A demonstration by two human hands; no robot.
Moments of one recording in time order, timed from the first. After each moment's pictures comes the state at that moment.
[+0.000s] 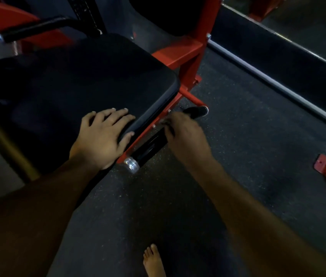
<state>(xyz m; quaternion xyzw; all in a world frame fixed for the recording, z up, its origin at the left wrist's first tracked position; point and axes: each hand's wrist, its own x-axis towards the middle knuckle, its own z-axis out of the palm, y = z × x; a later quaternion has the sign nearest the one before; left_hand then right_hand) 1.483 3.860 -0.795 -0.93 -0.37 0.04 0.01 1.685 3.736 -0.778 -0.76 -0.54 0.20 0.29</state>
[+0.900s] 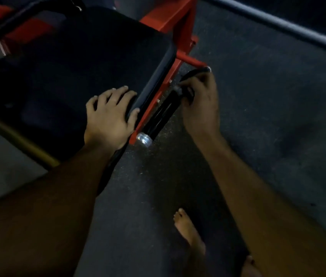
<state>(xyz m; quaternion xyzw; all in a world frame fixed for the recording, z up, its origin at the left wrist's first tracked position) 1.483 3.859 -0.793 -0.93 -0.37 0.03 0.01 1.660 3.723 -0.788 -0.82 -0.35 0.12 0.44</state>
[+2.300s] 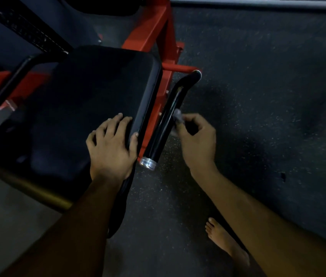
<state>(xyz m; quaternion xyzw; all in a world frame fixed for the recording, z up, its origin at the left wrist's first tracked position) 1.484 3.858 -0.792 -0.93 -0.36 0.03 0.01 1.615 3.710 -0.812 -0.71 -0.02 0.28 0.65</state>
